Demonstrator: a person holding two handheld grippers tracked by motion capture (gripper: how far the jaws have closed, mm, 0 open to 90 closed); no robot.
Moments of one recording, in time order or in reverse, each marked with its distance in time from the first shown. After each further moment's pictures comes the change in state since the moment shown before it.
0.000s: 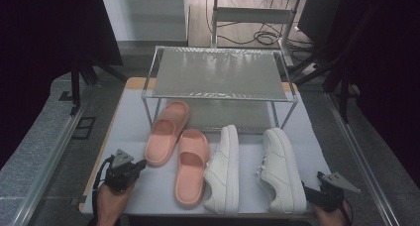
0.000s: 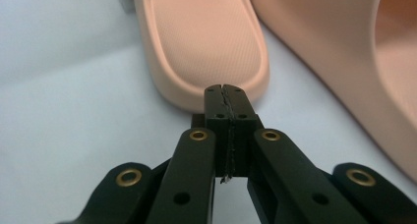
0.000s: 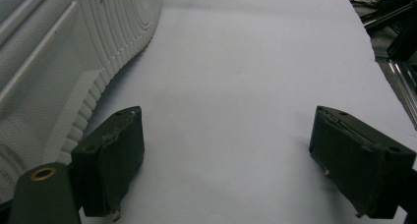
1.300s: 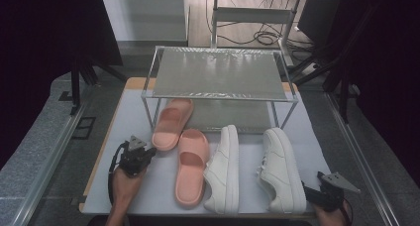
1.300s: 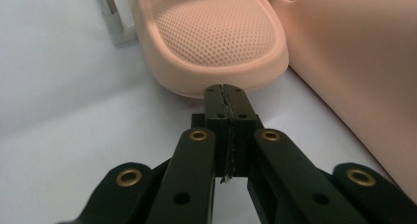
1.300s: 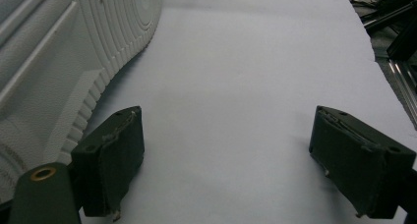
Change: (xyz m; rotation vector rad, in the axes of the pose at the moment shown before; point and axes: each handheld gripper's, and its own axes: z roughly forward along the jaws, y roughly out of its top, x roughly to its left) left arm 0.004 0.037 0.047 0.009 0.014 0.008; right arm 0.000 0.000 0.000 -0.001 0.000 -0.002
